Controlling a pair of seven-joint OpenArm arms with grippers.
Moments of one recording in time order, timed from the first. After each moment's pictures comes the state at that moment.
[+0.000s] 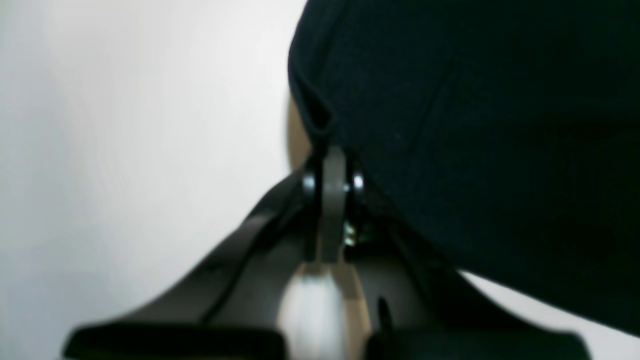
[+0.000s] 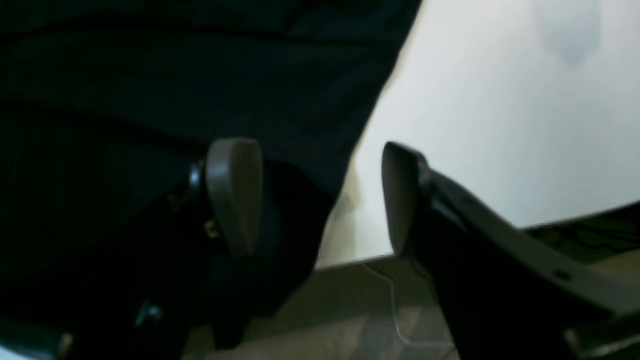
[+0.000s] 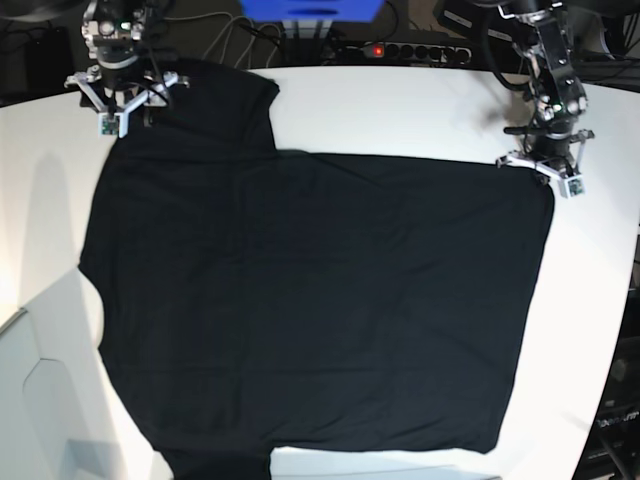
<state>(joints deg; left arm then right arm) 19.7 -14.0 -27.5 88.5 -16.4 -5.9 32.1 -41.3 0.8 15.1 113.5 0.9 5.3 -33.4</state>
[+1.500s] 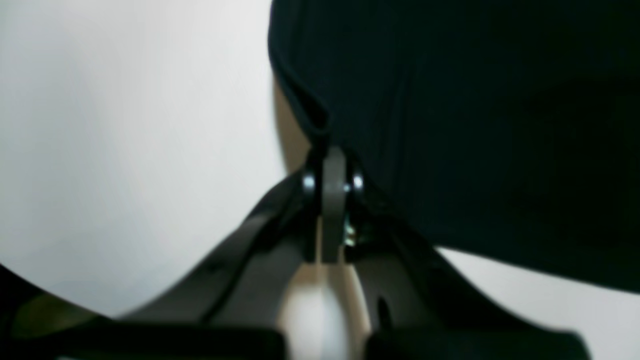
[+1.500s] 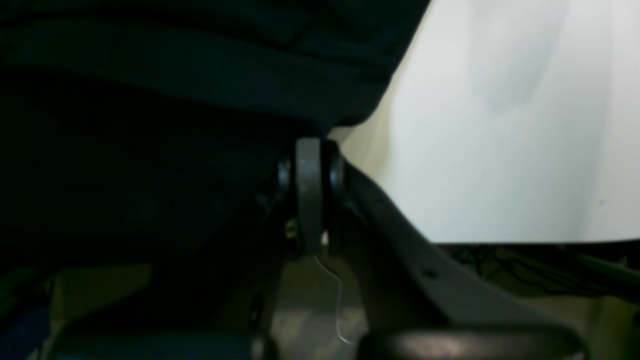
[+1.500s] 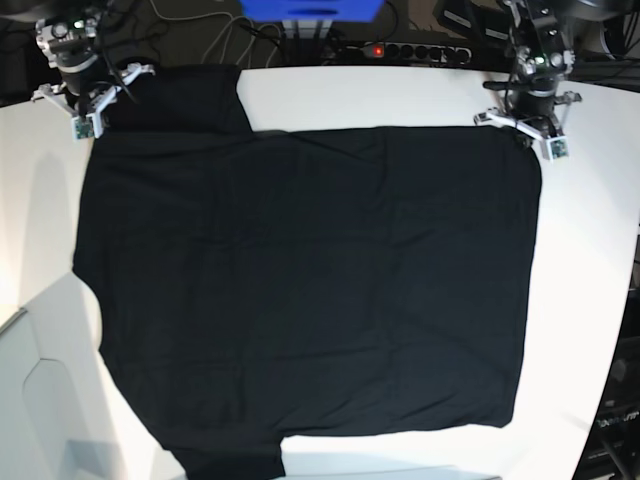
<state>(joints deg) 33.1 -8.3 -27.5 105.5 -15.5 -5.8 35.6 -37.4 -0.9 33.1 117.0 1.5 33.5 -38.6</state>
